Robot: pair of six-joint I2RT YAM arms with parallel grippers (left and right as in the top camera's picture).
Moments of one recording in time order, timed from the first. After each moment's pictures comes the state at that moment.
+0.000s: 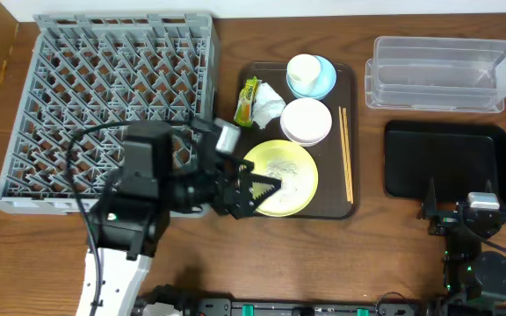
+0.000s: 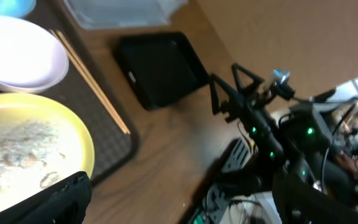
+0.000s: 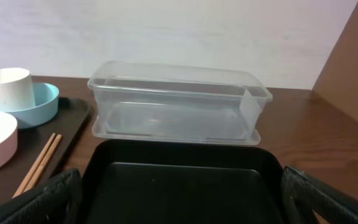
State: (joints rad) left arm -0.20 0.99 1.01 -0.79 0.93 -0.16; right arm -0.13 0.01 0.01 -0.07 -0.04 -0.07
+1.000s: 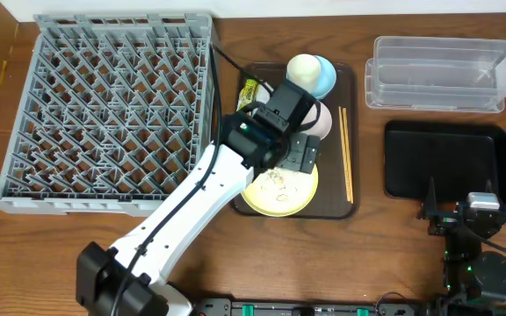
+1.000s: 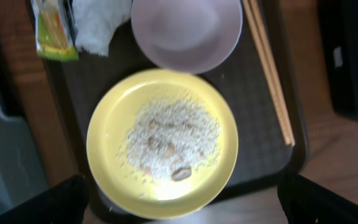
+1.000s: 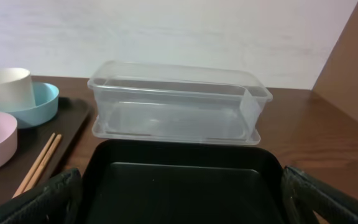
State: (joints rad) left arm -0.65 1.59 1.44 -0.99 -0.07 -0.37; right arm -0.13 0.01 0.01 -0.07 -0.04 -0.07
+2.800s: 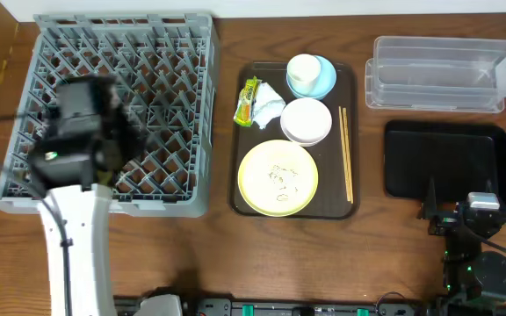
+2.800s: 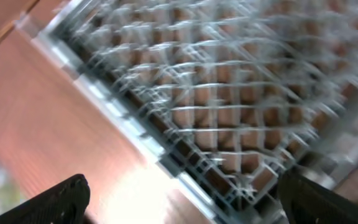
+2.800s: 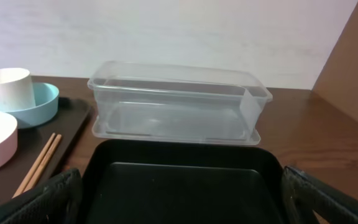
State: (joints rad) left arm 0.20 1.28 1.44 -1.30 -0.36 -0.53; right arm -0.13 0.01 0.01 -0.07 -0.04 -0.07
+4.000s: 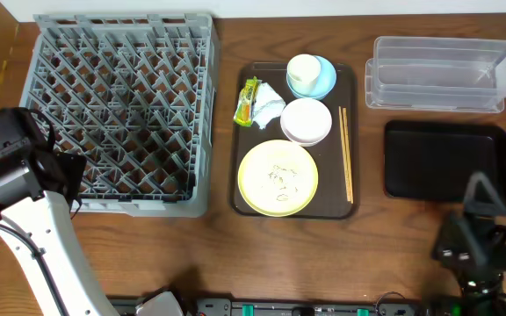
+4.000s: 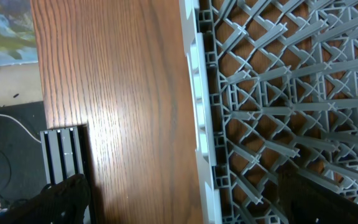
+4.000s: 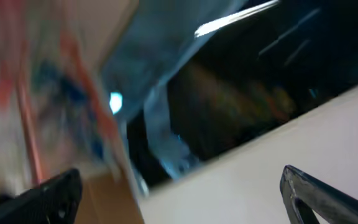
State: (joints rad) left arm 0.54 1.27 1.44 -1.41 -0.30 -0.88; right arm -0.13 0.01 0.01 0.81 -0.39 1.04
